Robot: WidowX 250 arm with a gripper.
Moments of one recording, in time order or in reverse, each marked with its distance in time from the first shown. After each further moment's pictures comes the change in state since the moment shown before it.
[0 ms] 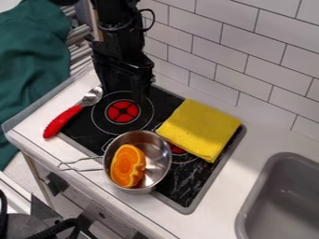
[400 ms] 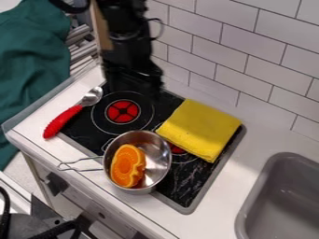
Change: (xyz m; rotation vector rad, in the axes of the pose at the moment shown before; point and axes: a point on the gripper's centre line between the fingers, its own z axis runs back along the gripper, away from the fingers) arm 0.007 -0.022 -0.013 -0.028 -0.016 -0.006
